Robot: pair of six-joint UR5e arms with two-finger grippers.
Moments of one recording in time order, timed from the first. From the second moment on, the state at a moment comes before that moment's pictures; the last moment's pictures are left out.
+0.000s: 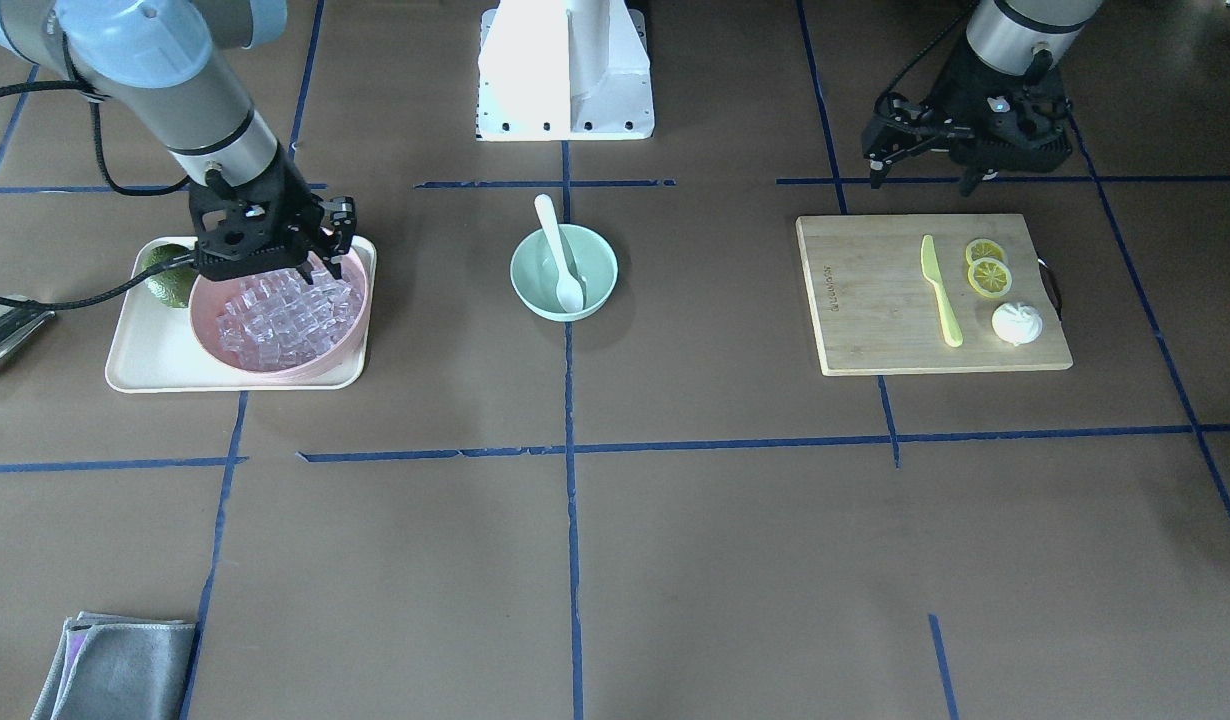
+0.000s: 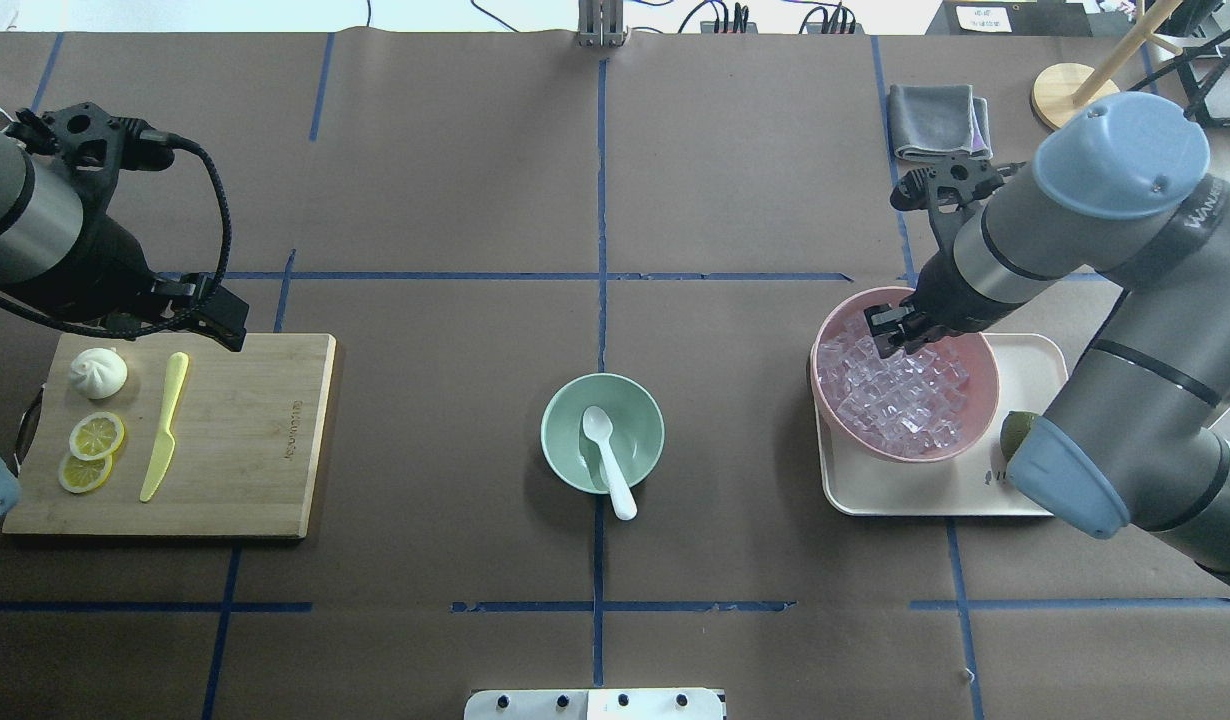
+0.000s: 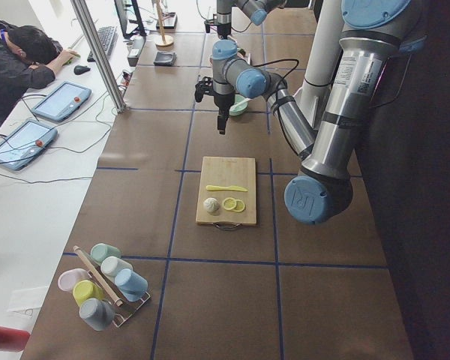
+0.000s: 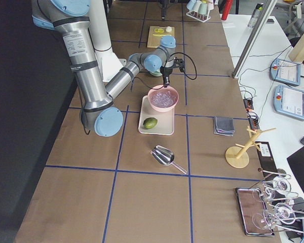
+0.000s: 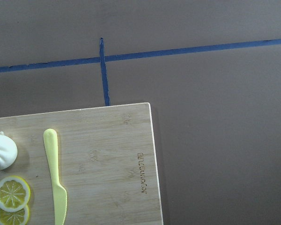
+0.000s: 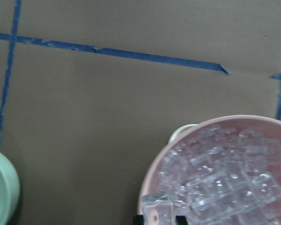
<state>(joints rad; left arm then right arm) -0.91 -1.80 -2.23 -1.27 -2.16 -0.72 0.73 -1.15 1.97 -1.67 2.07 0.91</state>
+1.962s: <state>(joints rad) -1.32 -1.42 -2.14 -1.28 -2.19 -0.05 0.56 -0.81 1.82 -1.73 1.88 1.21</state>
